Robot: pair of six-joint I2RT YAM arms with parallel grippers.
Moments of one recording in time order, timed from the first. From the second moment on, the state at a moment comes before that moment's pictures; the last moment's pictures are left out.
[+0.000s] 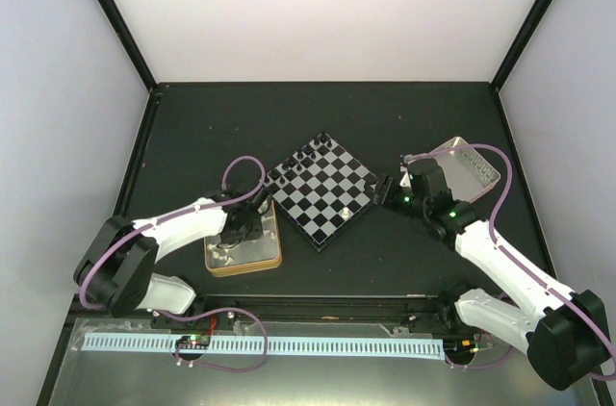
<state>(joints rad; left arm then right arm) -0.58 1.36 0.65 -0.67 -0.16 -0.84 0.49 1.00 0.64 -0.31 -0.18 0.81</state>
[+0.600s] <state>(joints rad) -0.57 1.39 0.66 -0.62 -0.16 -0.83 0.49 1.00 0.66 -0.32 -0.18 0.81</state>
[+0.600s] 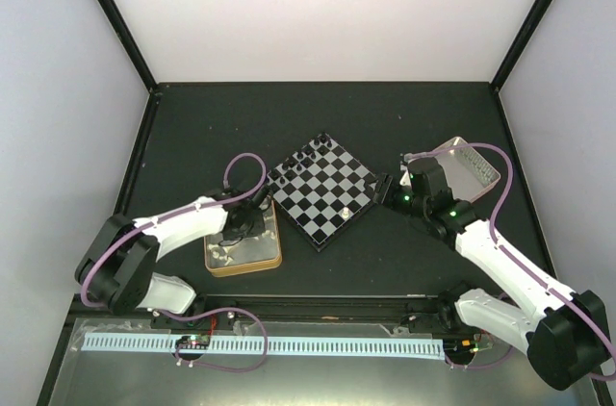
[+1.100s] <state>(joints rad) -0.56 1.03 0.68 -0.63 -0.04 -0.88 0.69 1.11 0.69 -0.15 -0.32 0.74</state>
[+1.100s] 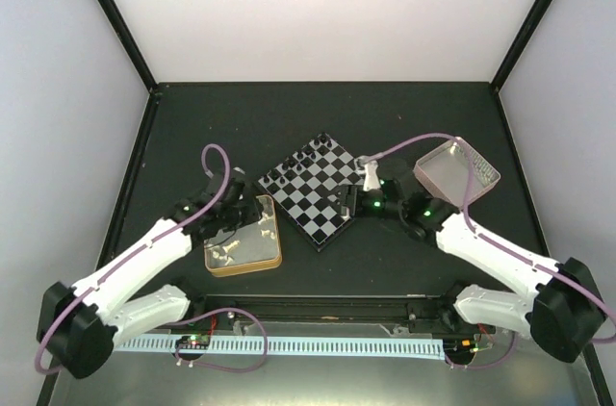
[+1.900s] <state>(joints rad) -0.56 0.89 0.69 -0.32 0.37 -1.19 0.96 1.34 0.94 -0.09 -0.29 0.60</state>
